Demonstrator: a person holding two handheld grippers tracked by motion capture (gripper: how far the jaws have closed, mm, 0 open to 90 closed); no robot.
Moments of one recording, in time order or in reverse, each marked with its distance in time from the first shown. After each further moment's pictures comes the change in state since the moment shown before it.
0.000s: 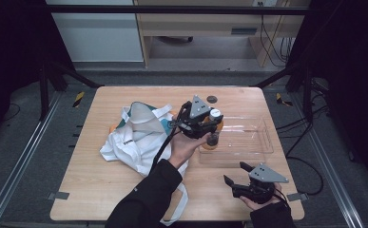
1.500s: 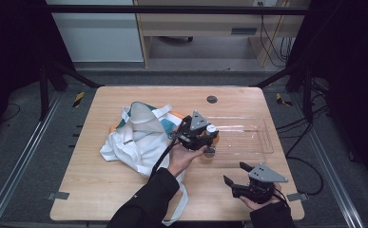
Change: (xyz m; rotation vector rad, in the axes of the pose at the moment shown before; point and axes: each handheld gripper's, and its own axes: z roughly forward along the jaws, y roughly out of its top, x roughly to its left) left arm 0.001 -0.049 0.018 0.104 -0.031 -0.008; right arm 0.000 0.000 0.001 0.007 0.003 -0.001
